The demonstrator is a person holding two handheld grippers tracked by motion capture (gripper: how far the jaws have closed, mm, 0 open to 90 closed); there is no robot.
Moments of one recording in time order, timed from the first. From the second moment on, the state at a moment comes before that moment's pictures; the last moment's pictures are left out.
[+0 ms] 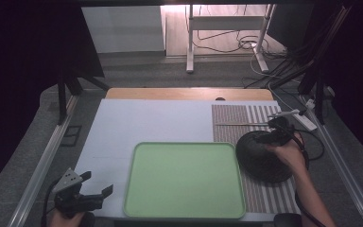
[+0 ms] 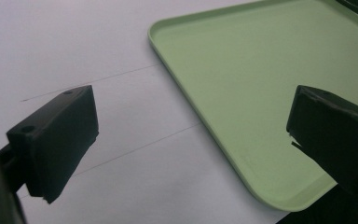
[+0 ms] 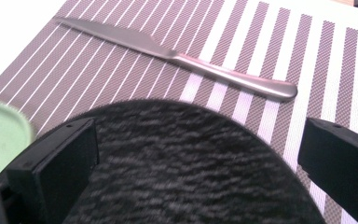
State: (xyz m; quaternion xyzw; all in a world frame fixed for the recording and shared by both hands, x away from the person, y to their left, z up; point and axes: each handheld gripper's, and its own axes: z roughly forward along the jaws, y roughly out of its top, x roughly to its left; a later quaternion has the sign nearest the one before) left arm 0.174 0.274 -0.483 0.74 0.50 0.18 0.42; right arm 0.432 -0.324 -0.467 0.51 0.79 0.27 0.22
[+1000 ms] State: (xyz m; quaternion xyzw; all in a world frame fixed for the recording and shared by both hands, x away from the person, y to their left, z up) left arm 0.175 0.276 -0.484 0.74 0.50 0.17 0.42; right arm 0.506 -0.338 -0.472 0.53 0.79 0.24 0.21
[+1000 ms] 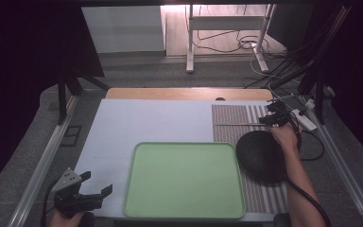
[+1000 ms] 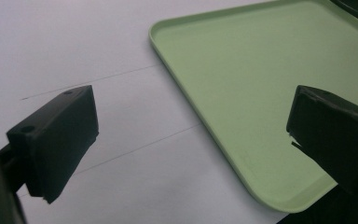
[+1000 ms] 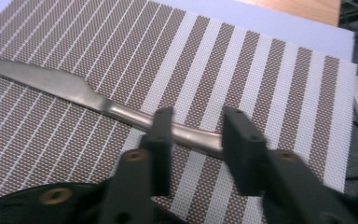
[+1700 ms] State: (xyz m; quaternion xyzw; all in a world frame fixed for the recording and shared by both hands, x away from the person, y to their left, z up) left arm 0.174 0.275 -0.483 0.74 0.50 0.17 0.42; right arm 0.530 -0.359 -0.489 0.53 0.80 0.22 0.18
